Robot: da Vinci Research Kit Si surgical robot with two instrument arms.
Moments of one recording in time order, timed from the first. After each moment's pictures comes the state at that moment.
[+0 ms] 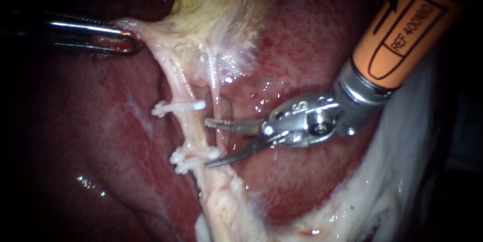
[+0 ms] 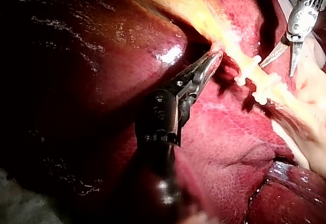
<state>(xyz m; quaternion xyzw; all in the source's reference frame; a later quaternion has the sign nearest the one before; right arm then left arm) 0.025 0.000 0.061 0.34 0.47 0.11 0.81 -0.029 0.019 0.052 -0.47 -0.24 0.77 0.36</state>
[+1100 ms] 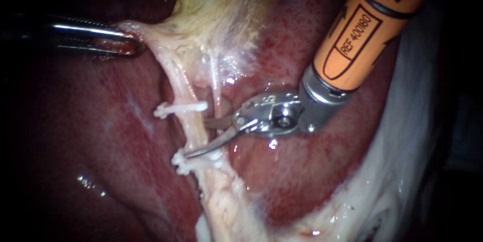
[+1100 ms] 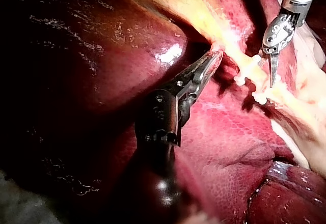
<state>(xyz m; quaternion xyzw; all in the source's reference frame) 0.030 0.001 0.065 0.42 0.48 0.12 0.76 -0.030 0.019 0.053 -0.47 -0.24 0.77 0.36</state>
